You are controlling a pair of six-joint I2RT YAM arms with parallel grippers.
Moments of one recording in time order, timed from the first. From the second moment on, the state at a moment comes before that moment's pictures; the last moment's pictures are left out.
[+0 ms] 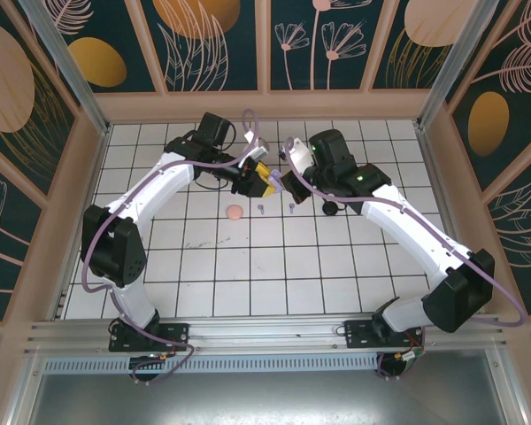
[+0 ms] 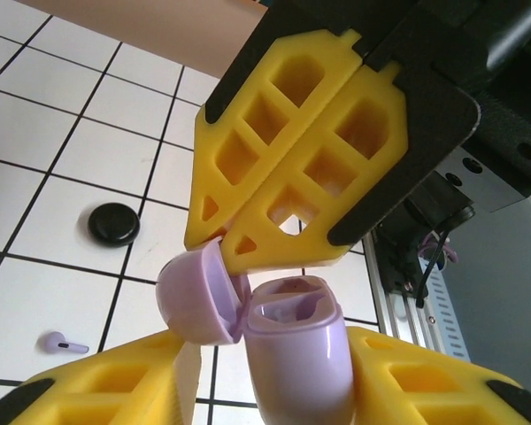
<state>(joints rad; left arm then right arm) -0.46 1.79 1.60 -0.73 1.09 0.43 0.63 1.40 1.33 -0.62 -0.22 -0.14</state>
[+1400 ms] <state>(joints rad) -0.45 1.34 0.86 0.53 0.63 -0.15 0.53 1.23 1.11 -0.51 -0.19 0.26</state>
